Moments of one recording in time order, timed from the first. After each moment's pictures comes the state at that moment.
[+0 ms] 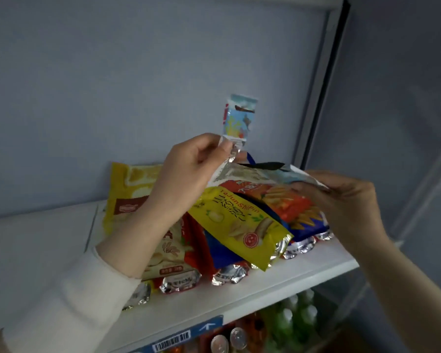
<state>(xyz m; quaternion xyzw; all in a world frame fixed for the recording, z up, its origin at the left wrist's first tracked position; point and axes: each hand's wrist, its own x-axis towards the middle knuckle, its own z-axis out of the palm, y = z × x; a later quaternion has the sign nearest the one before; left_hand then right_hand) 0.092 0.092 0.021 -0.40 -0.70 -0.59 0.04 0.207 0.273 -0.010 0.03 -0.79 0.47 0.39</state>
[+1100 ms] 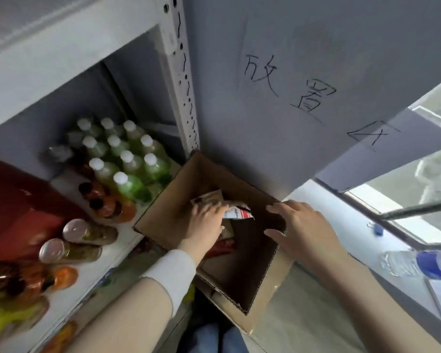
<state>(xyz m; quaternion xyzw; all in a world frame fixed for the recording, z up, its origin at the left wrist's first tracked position) 0.355 0.394 -0.489 -0.57 -0.78 0.04 -0.25 0.518 0.459 -0.349 -0.44 -0.87 0.18 -0.14</state>
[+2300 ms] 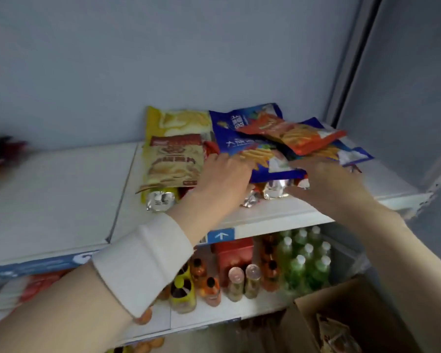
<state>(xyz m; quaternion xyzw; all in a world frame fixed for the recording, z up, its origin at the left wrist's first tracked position) 0.166 0.095 -0.062 -0.35 -0.92 0.03 0.15 0.249 0.239 -0.047 -0.12 -0.98 0.10 0.08</state>
